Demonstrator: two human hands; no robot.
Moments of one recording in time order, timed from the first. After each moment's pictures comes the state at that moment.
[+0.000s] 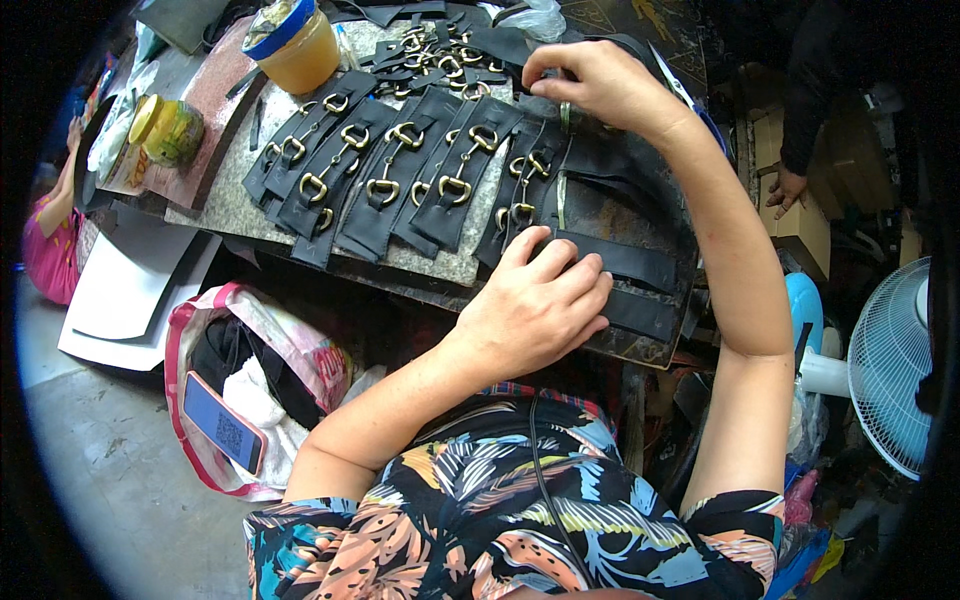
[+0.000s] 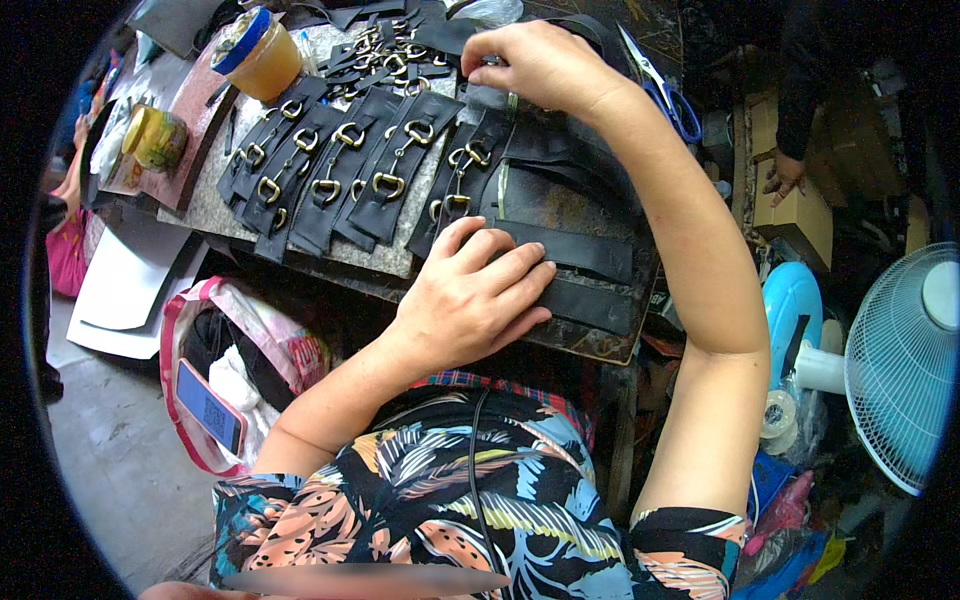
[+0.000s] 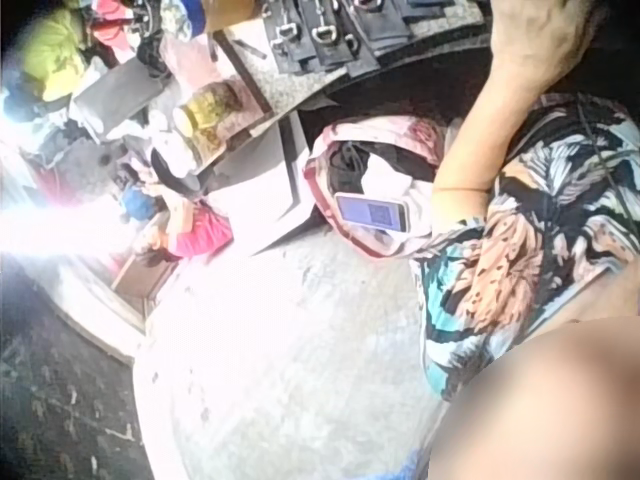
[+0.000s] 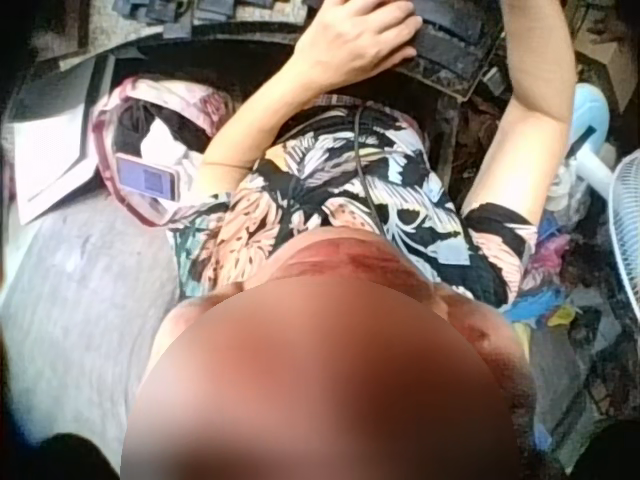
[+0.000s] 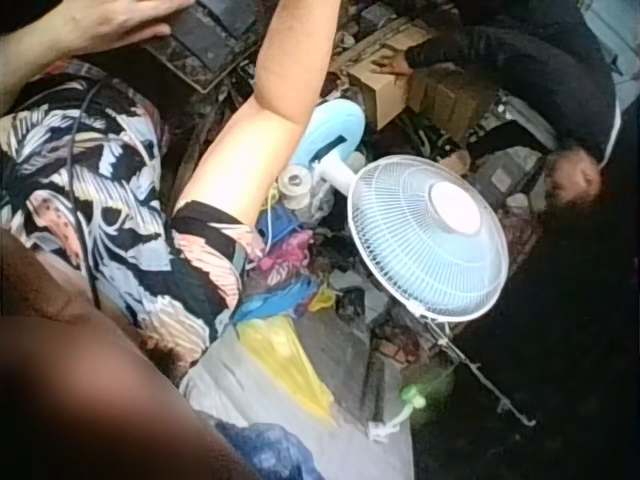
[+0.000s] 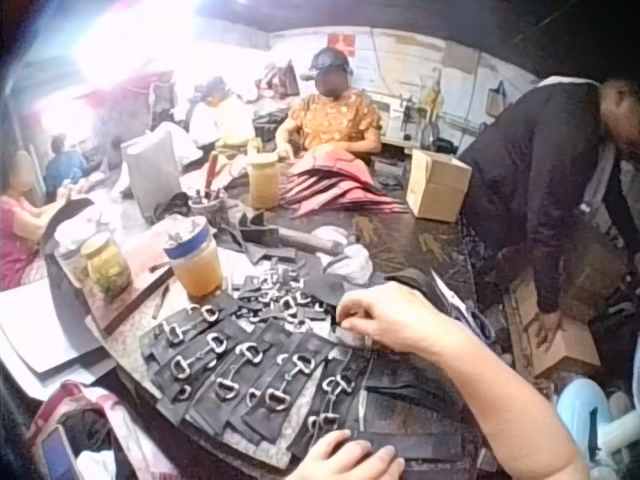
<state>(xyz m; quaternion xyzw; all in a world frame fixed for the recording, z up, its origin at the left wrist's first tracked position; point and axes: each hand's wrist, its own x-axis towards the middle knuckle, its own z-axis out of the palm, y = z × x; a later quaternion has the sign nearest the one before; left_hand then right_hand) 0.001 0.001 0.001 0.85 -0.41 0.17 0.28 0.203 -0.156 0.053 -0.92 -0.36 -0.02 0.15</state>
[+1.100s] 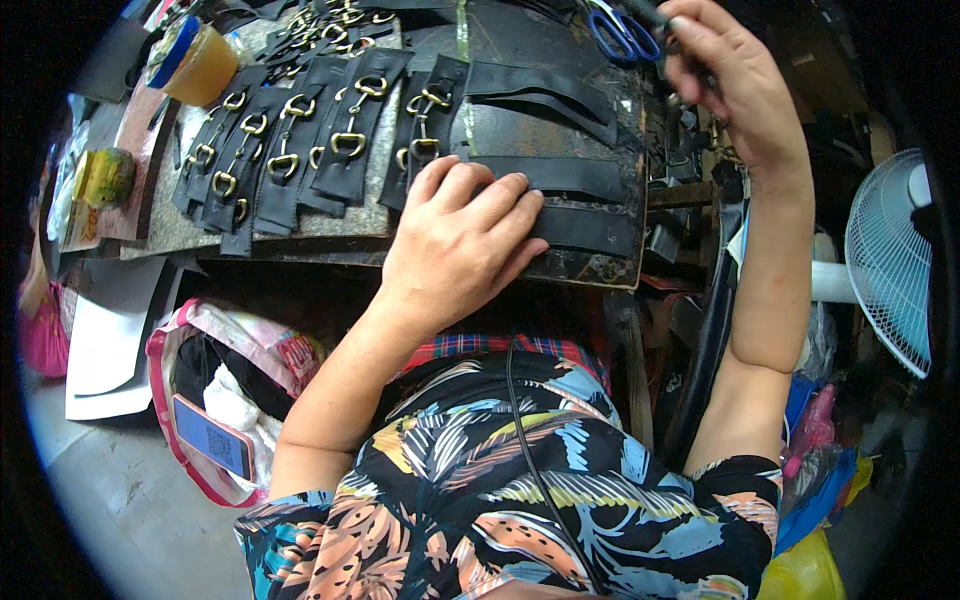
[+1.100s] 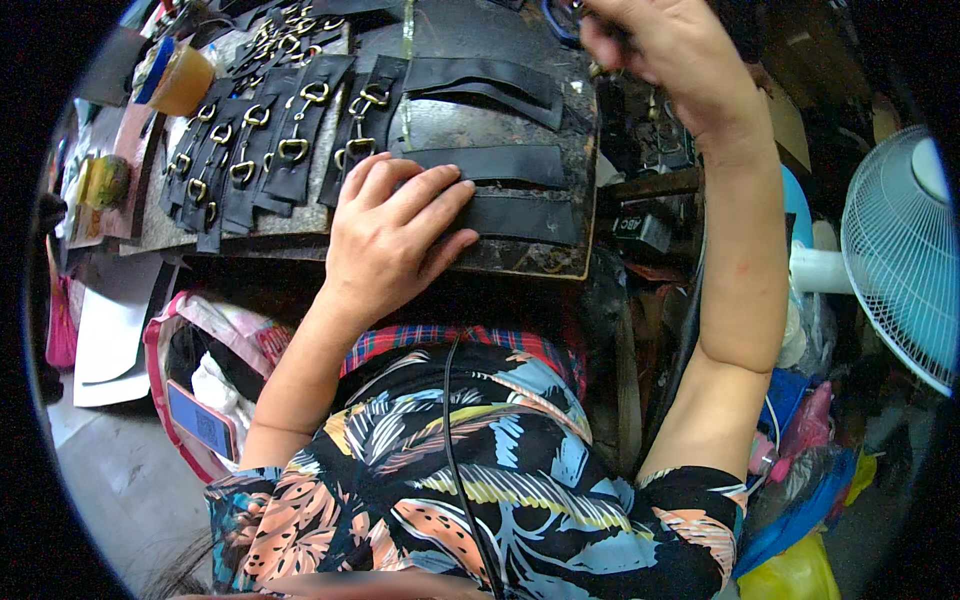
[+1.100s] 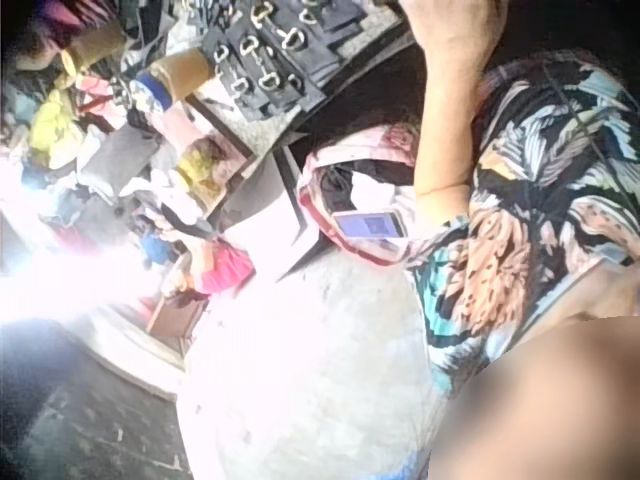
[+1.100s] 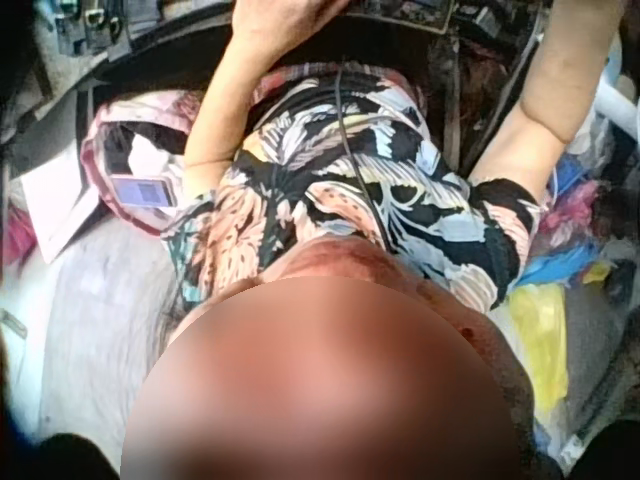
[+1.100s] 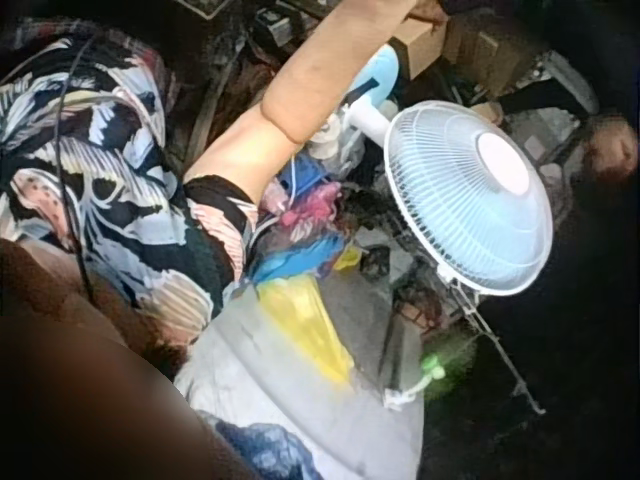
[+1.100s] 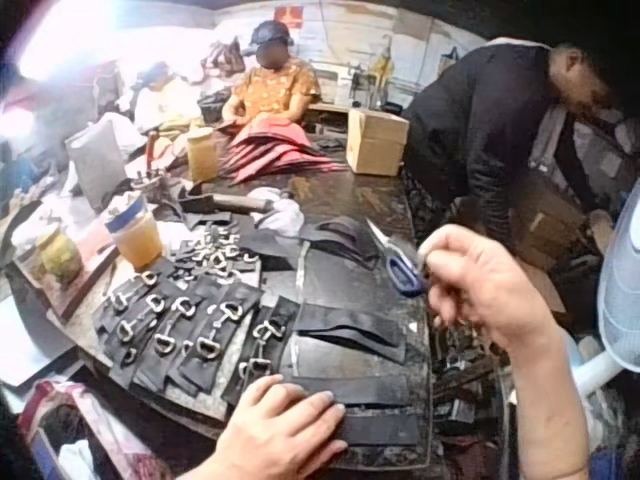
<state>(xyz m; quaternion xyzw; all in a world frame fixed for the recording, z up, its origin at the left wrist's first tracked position) 0.001 -0.002 0.001 0.85 -0.41 0.20 0.26 0.076 -0.275 0.119 -0.81 -0.08 0.06 0.58</state>
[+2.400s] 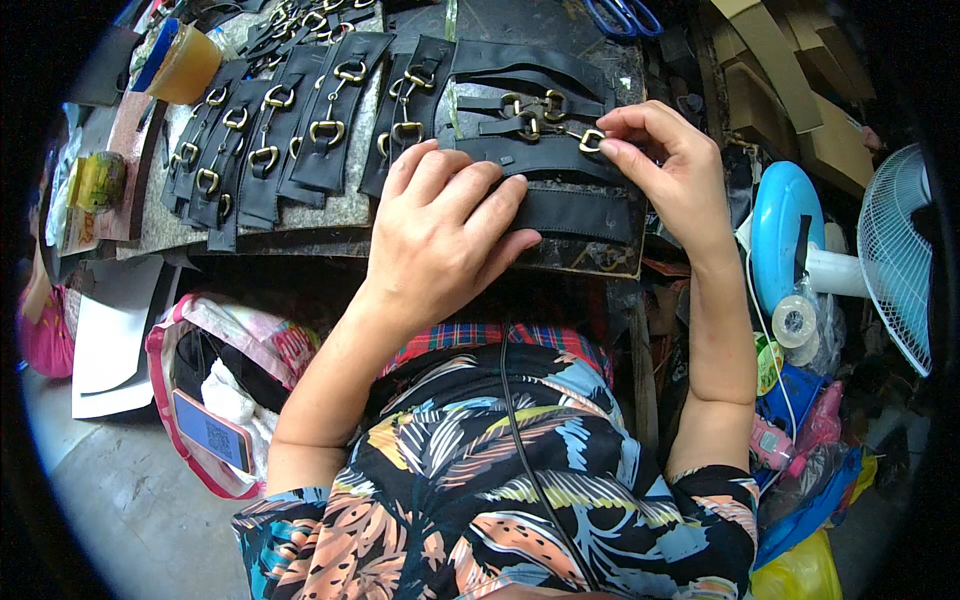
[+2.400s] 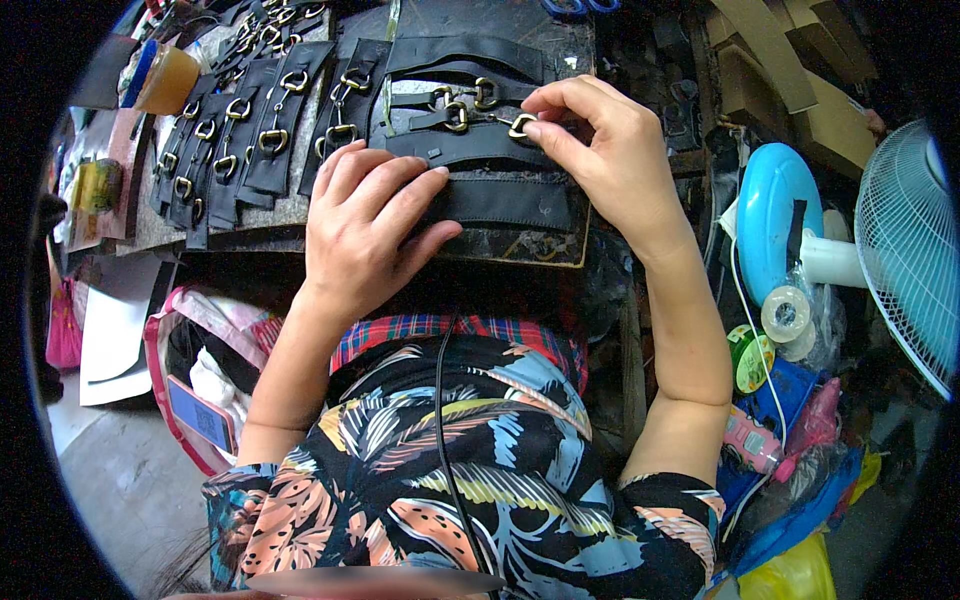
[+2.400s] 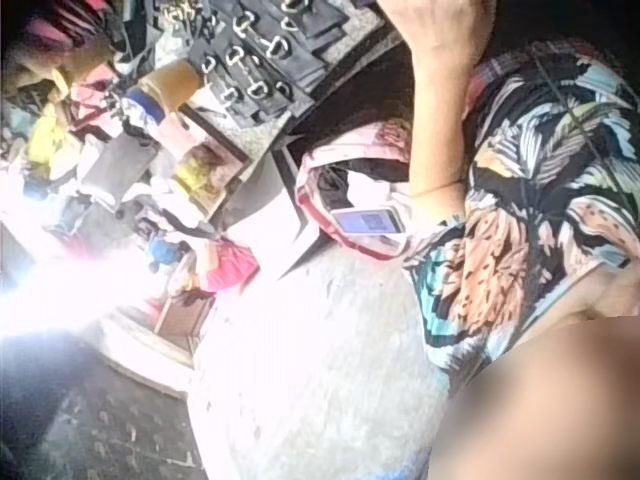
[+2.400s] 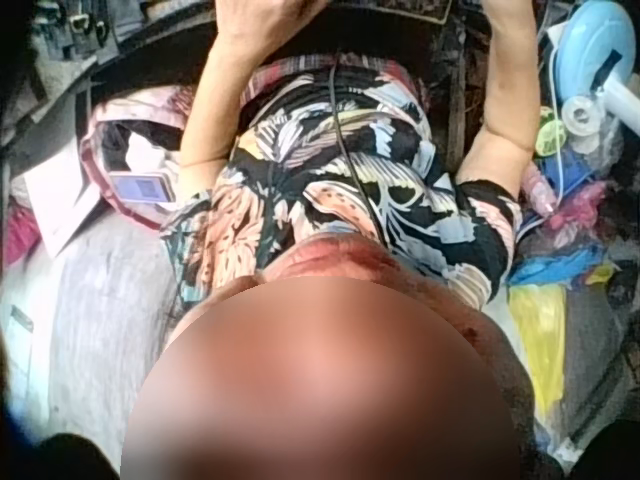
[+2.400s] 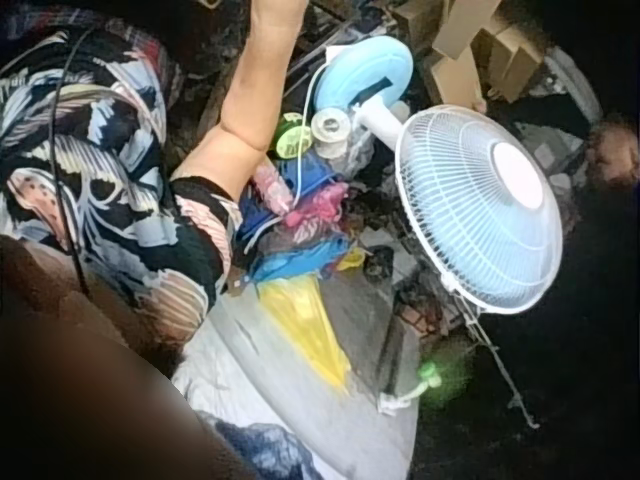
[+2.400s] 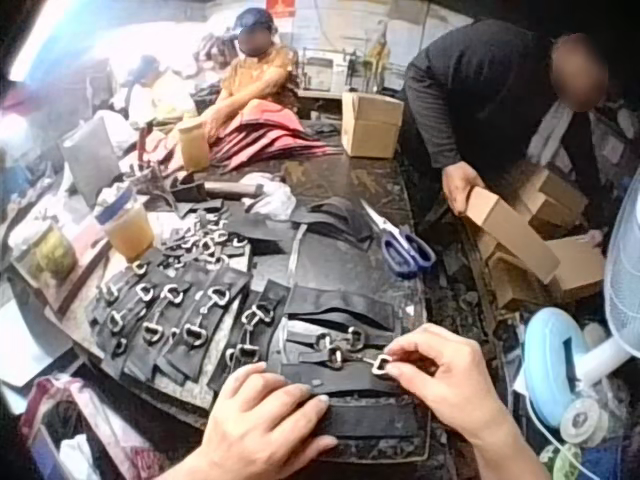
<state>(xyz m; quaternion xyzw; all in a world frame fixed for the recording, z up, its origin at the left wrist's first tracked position) -0.003 0.002 0.007 0.85 -0.40 0.20 0.26 0.002 -0.262 0.031 -0.90 -0.12 -0.08 0.42</state>
